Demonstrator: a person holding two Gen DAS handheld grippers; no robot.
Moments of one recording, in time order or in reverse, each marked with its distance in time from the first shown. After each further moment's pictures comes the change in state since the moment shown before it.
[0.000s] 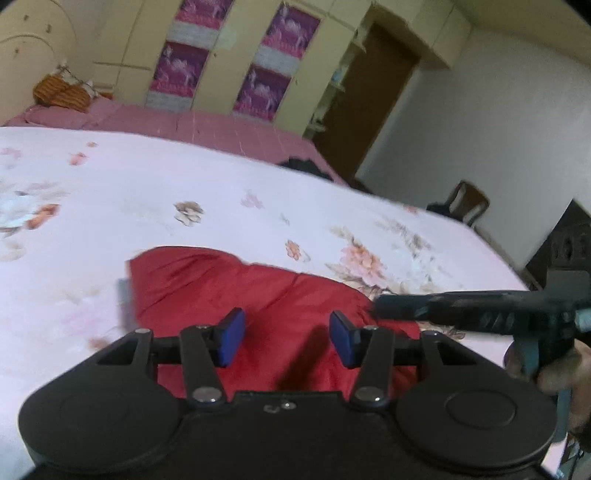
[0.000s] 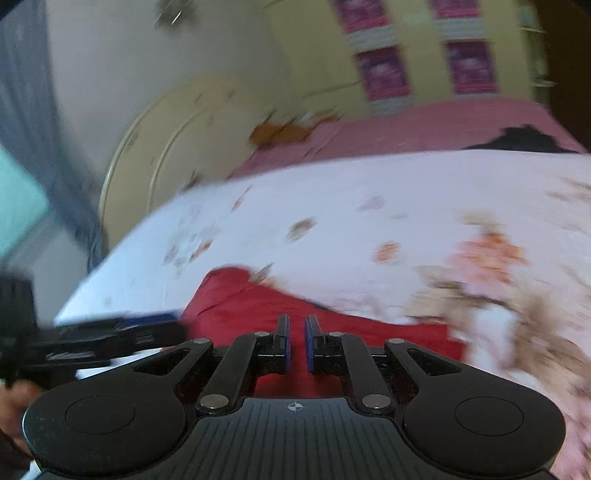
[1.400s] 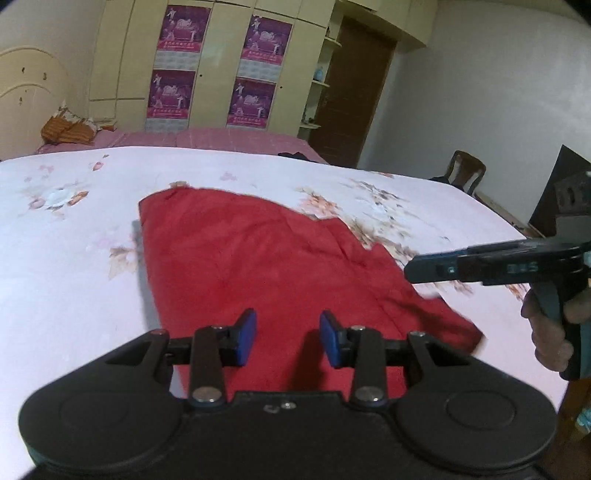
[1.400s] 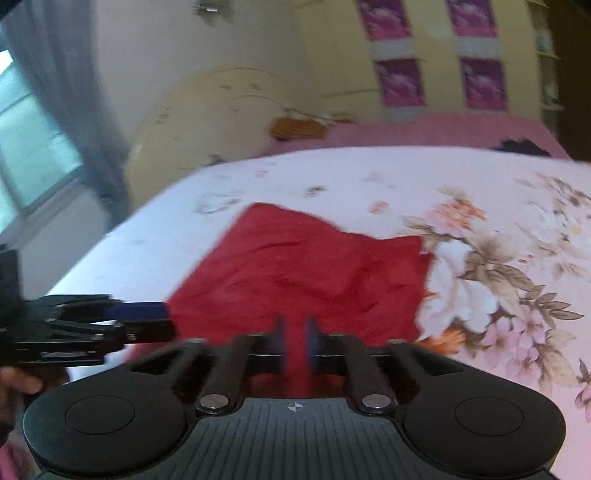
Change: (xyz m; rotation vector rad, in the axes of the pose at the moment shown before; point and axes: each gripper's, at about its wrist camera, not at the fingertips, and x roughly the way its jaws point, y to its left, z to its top) left arm -0.132 -0.098 -0.122 0.145 -0.048 0.084; right arm -0.149 0.024 -0.113 -0.084 -0.066 0.030
